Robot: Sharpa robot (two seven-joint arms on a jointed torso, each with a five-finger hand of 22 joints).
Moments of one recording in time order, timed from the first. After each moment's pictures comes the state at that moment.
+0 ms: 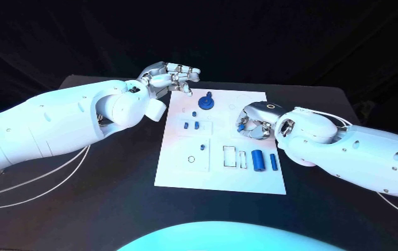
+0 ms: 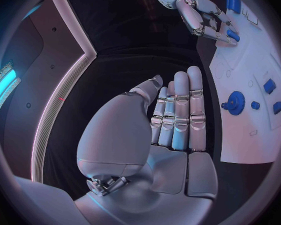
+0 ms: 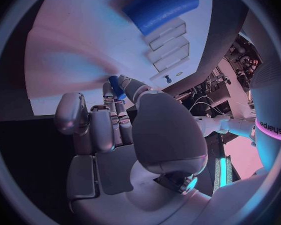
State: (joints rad) left arm 1.20 -0.88 0.01 1.52 -0.08 -0.17 0.21; left_hand 1.40 -0.12 0.34 0.02 0.14 1.05 0.17 0.11 0.07 1.13 0.10 0.22 0.18 1.19 0.02 0.72 0.46 0.18 1.15 0.10 0.61 0.56; right arm 1.18 -0.75 -0.14 1.53 -1.63 -0.22 -0.19; right_hand 1.34 -0.13 0.41 0.01 0.20 1.06 0.14 0.09 0.14 1.10 0.08 0.18 0.13 1.47 0.01 1.35 1.23 0.10 1.35 0.11 1.13 1.31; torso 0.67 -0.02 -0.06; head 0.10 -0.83
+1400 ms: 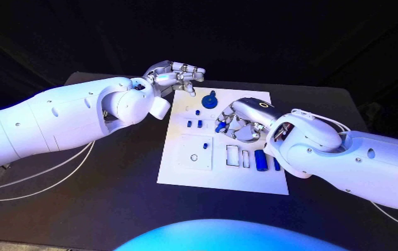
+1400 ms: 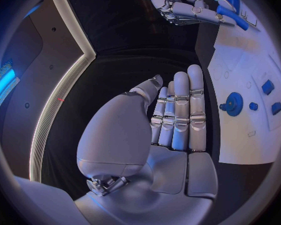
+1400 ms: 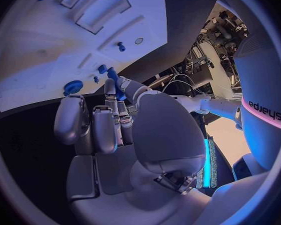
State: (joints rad) left arm 1.20 -0.87 0.01 1.50 -0.09 -0.15 0.19; left_hand 1.40 -0.12 0.33 0.02 0.14 1.05 0.17 0.11 0.07 1.12 0.10 0.23 0.18 1.20 0.02 0.74 0.48 0.18 1.18 0.10 0.63 0.57; right arm 1.20 -0.75 -0.13 1.75 -1.54 -0.36 -0.18; right_hand 1.35 -0.05 0.46 0.01 0.19 1.12 0.12 0.12 0.15 1.19 0.05 0.22 0.15 1.47 -0.02 1.36 1.24 0.10 1.39 0.09 1.19 1.31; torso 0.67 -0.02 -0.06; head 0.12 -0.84
